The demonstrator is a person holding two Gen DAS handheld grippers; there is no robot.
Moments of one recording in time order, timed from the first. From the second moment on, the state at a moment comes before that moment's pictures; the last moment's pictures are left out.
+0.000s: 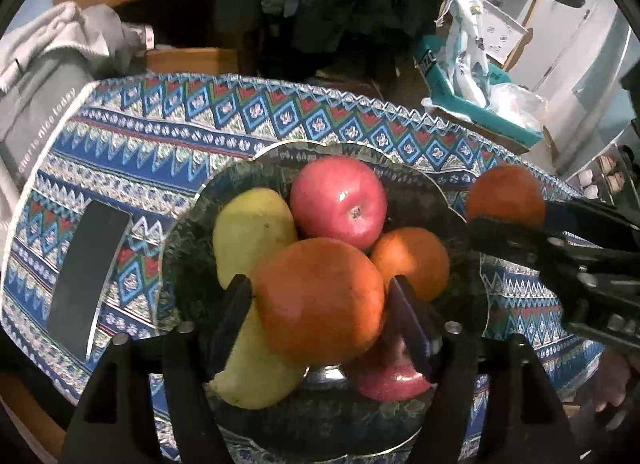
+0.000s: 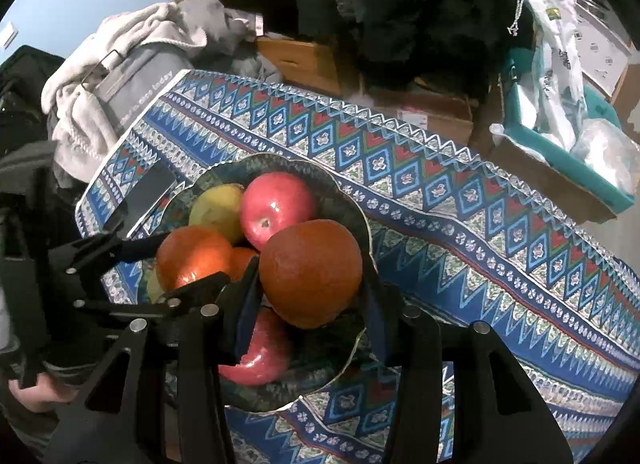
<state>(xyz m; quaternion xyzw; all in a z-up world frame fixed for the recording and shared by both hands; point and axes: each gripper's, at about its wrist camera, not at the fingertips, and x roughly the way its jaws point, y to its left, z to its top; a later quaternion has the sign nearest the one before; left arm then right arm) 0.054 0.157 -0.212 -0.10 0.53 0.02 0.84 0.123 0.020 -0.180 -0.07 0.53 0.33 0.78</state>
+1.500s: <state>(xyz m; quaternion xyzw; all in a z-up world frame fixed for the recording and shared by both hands) 0.011 0.170 -0.142 -0.10 0.48 0.05 0.87 0.100 0.018 -0.129 -0.07 0.49 0.33 0.80</state>
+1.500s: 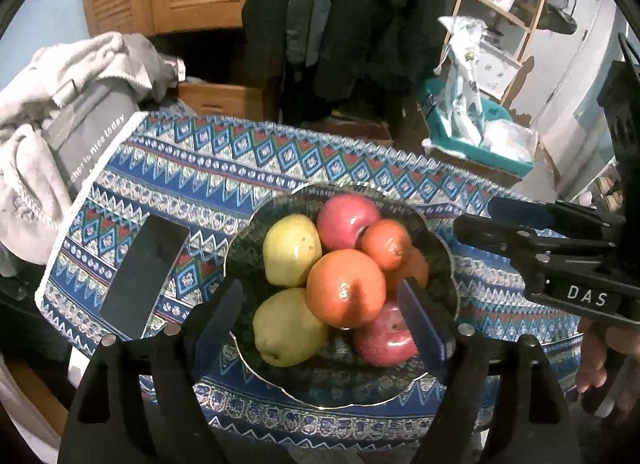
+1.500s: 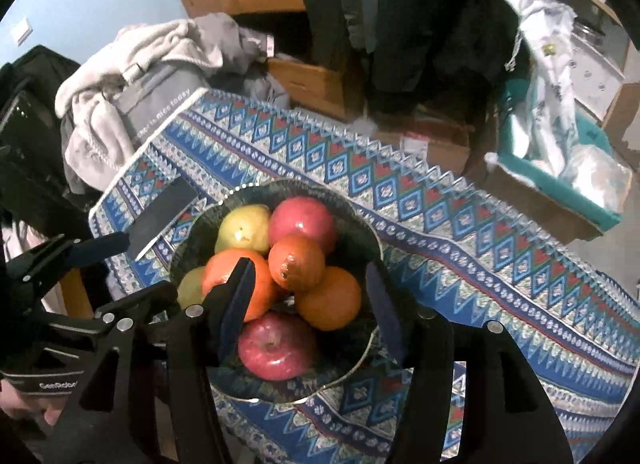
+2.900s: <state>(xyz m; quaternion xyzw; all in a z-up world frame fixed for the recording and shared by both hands) -0.027 0.118 -0.010 -0.07 0.34 0.01 0.94 0.041 -0.082 -0.002 -0.04 0.34 0.28 0.90</state>
